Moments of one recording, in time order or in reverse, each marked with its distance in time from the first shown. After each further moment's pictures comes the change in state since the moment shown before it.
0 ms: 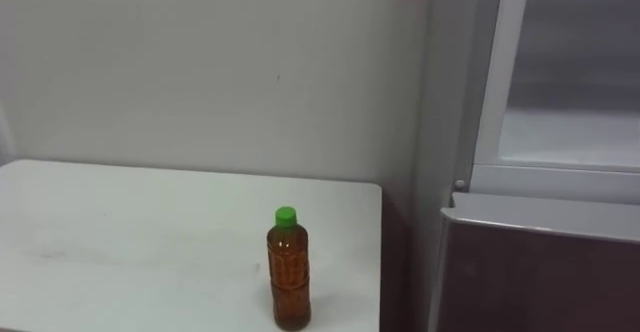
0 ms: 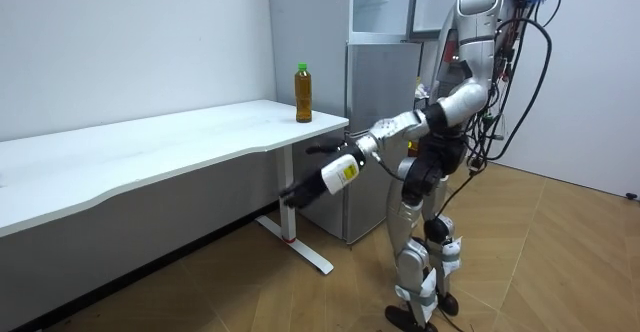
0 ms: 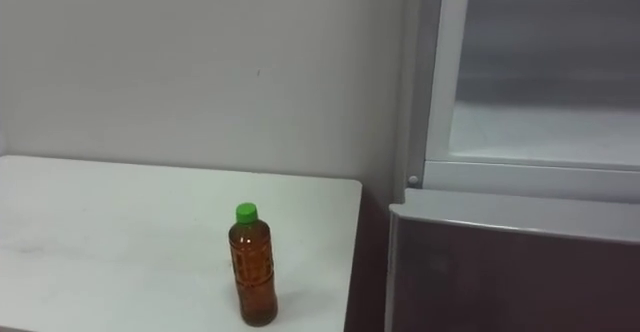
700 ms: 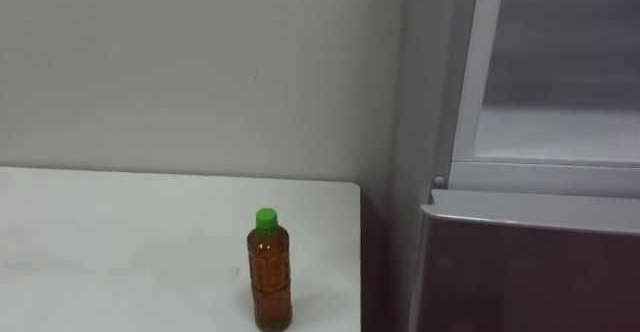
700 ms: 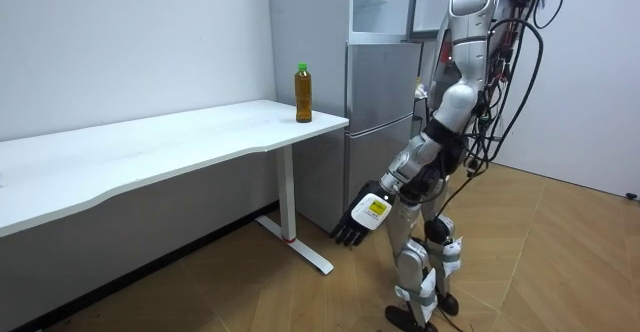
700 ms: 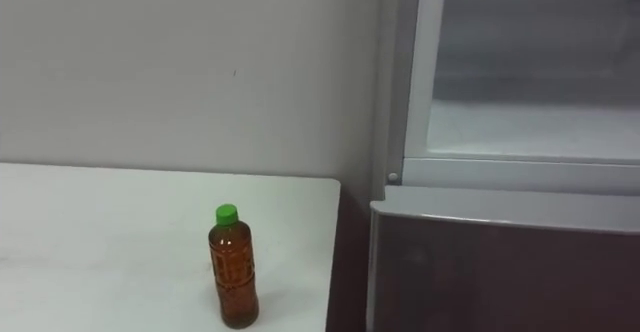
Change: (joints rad) left arm 0.007 0.029 -0.254 0.544 0.192 0.045 -0.229; right arm -0.031 -0.005 0.031 0.027 0.016 -0.001 0.032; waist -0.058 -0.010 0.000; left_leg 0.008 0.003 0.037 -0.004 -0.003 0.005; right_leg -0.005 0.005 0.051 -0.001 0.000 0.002
